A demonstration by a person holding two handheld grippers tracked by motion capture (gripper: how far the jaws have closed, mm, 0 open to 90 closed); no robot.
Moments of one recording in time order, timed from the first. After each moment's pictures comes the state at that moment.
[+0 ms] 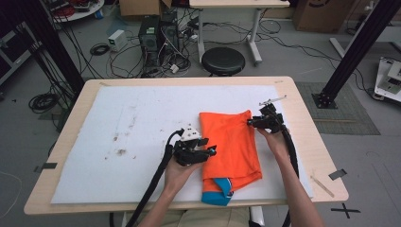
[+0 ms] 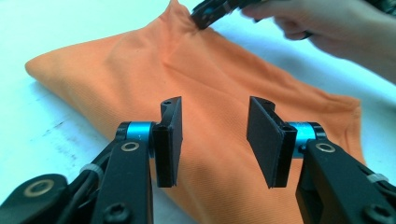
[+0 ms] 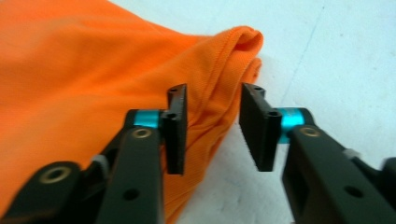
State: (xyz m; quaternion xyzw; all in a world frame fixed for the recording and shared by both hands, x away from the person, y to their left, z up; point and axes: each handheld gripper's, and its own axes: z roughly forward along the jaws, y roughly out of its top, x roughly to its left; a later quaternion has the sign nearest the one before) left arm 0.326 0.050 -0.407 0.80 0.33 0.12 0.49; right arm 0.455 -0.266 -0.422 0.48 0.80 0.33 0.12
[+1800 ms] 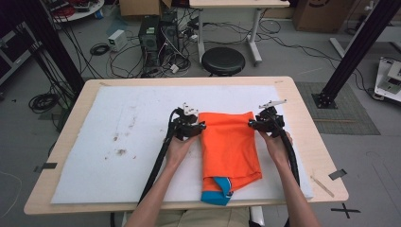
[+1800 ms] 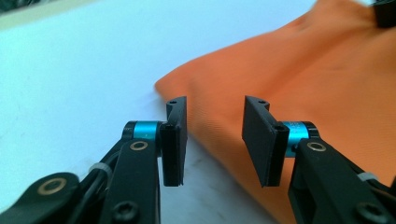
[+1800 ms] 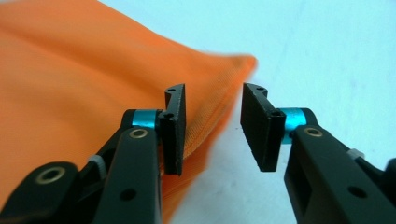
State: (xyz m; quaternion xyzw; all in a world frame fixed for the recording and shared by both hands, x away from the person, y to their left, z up) left arm 0.407 0.060 -0.414 0.78 0.39 0.19 0.44; right arm 0.428 -0.256 -0.410 0.47 0.80 0.32 0.21
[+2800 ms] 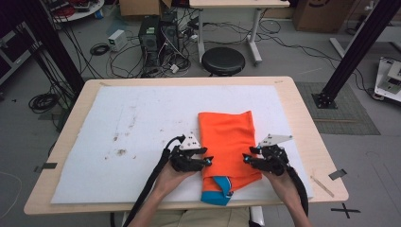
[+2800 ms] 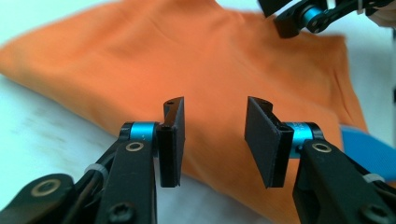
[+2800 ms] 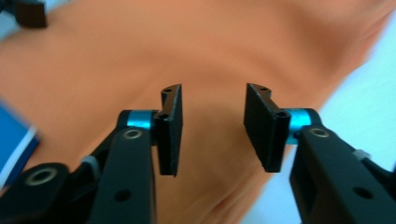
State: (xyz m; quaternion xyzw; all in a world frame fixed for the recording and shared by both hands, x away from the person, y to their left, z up) left arm 0.314 0.058 -0.423 0.85 0.25 0.09 0.45; right arm 0.309 -0.242 -0.419 0.38 0.84 0.36 0.14
